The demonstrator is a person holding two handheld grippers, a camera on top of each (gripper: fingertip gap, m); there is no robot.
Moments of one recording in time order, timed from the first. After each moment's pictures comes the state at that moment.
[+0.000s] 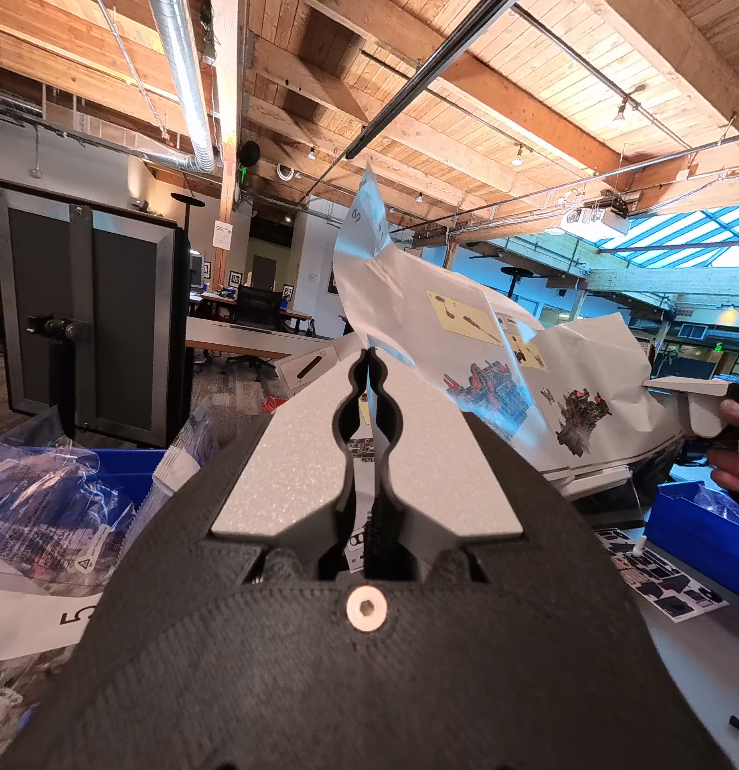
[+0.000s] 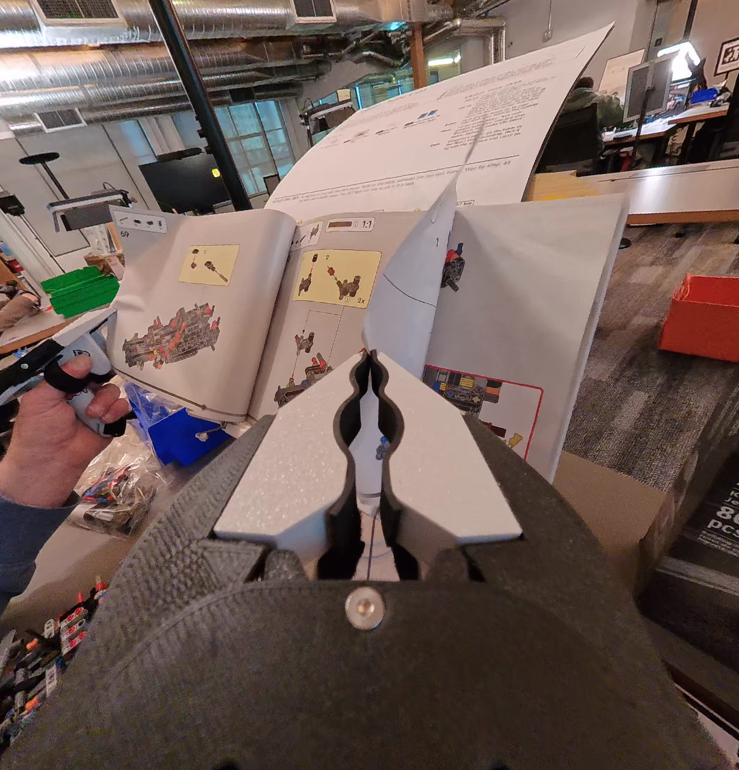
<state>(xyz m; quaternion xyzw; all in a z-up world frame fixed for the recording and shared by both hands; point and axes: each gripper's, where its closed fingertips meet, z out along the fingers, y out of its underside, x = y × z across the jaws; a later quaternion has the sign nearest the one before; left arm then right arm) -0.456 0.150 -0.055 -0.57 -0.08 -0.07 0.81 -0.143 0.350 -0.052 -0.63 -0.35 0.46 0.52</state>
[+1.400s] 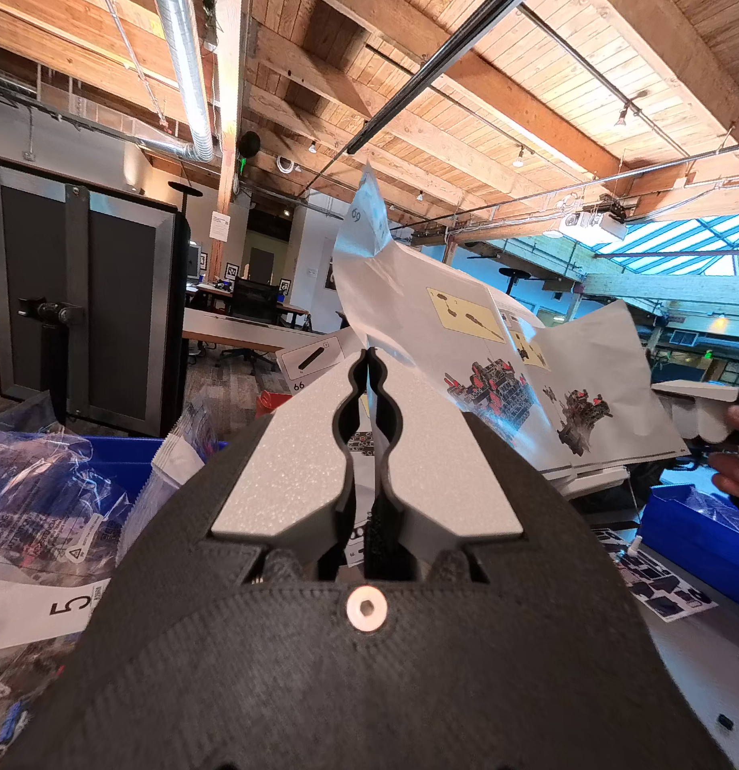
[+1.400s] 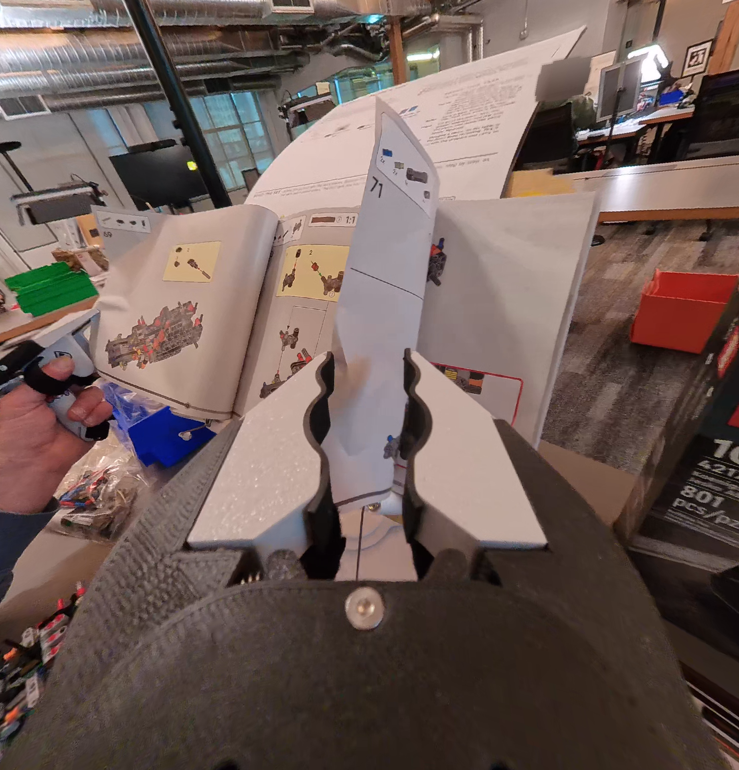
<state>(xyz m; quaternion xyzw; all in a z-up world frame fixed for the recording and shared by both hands) -0.460 0.153 -0.062 -0.57 -0.09 -0.08 0.81 -0.138 0.356 -0.055 -0.64 -0.34 0.44 0.53</state>
